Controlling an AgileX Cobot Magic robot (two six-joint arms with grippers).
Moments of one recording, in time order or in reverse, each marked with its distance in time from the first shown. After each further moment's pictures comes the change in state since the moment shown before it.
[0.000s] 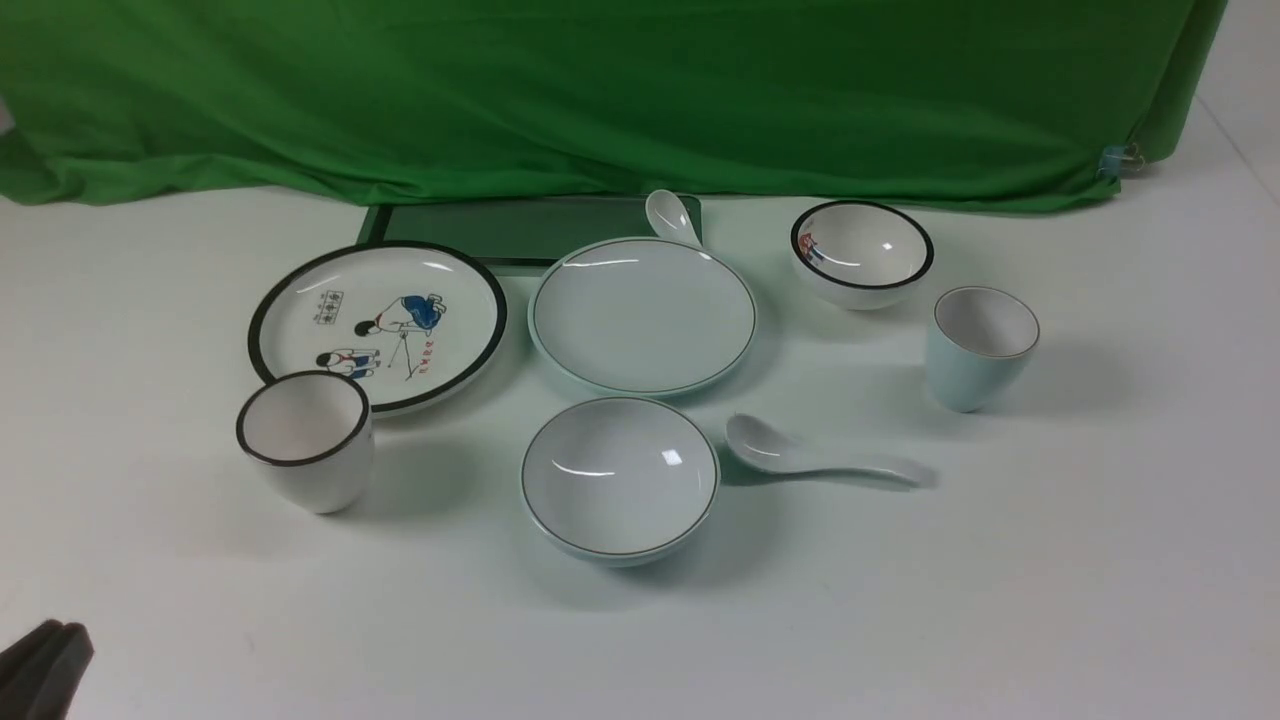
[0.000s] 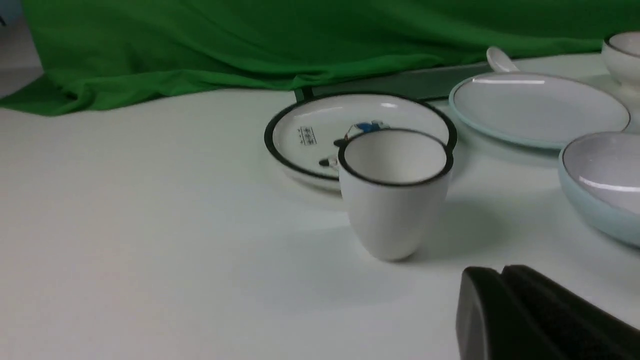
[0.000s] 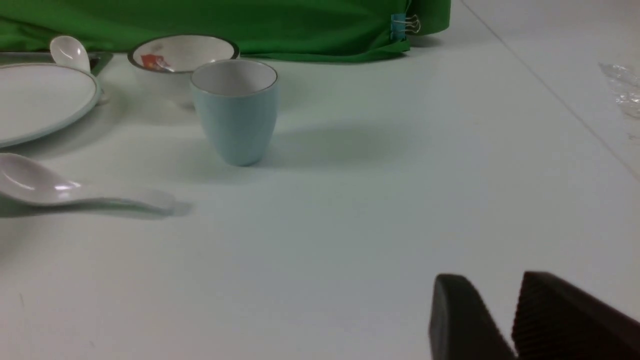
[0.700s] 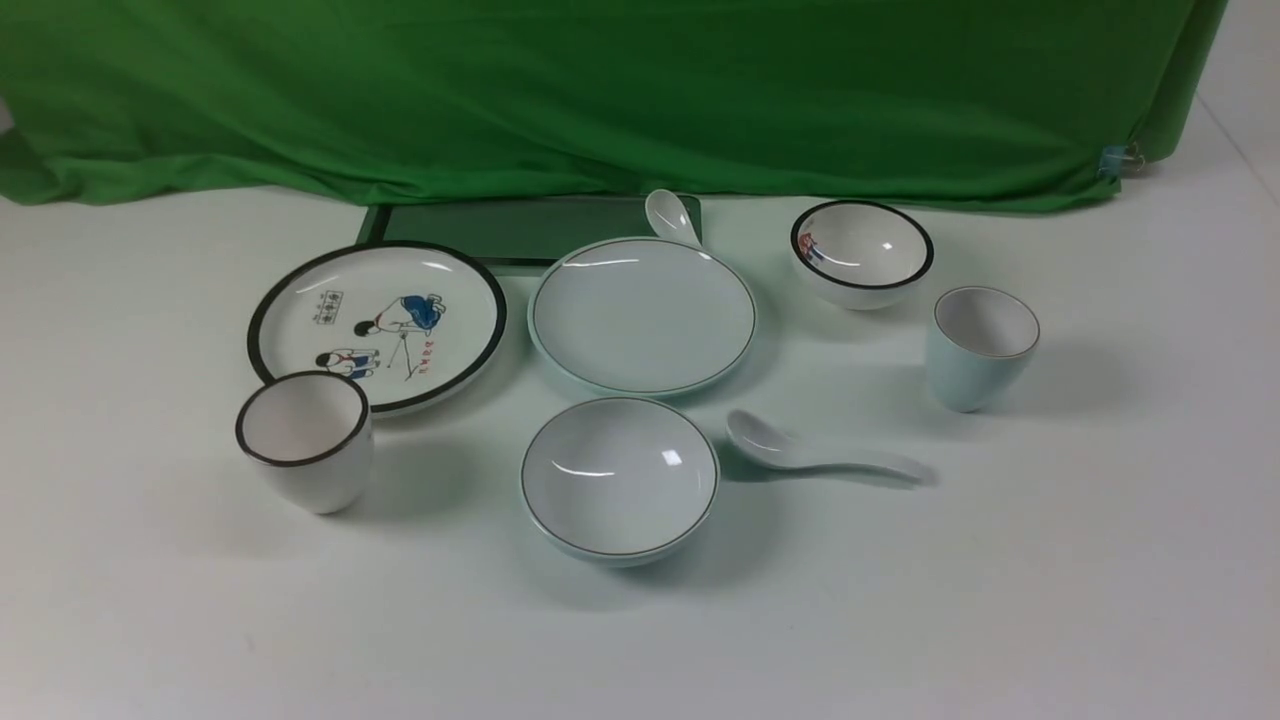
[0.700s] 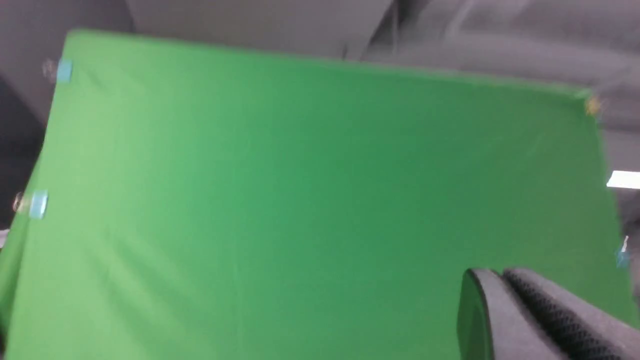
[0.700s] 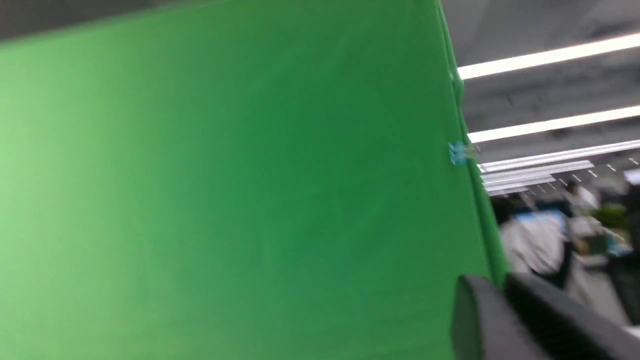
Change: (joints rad) right arm 0.000 0.114 -0.149 -0.009 -0.682 0.195; left arm 0.000 0.124 -0.332 0.103 -0.502 -0.200
